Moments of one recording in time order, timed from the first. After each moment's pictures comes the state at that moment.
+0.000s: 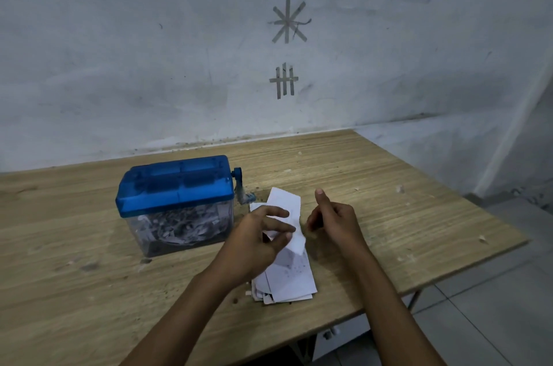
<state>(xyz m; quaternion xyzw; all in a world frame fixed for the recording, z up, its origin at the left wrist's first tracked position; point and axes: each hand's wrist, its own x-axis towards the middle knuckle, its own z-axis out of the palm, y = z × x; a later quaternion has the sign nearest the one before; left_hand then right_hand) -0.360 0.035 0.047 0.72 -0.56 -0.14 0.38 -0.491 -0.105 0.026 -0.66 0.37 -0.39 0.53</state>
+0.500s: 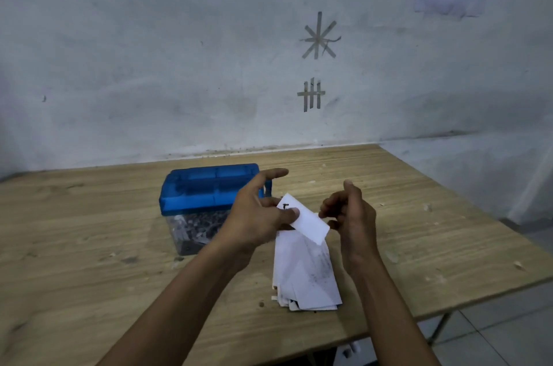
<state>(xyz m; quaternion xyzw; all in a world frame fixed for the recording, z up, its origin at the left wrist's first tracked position) -0.361 0.065 0.119 0.62 -0.34 -0.32 0.63 -0.468 -0.066 0.069 -0.51 0.32 -0.50 0.62</state>
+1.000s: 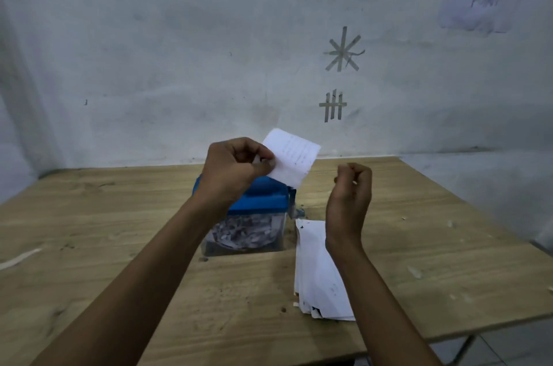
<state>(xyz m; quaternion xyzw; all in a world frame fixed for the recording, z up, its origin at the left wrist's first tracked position) -0.291 0.091 0.163 0.63 -0.41 -0.09 0.66 -0.413 -0.027 0.107 -0.54 0.25 -0.62 0.51</state>
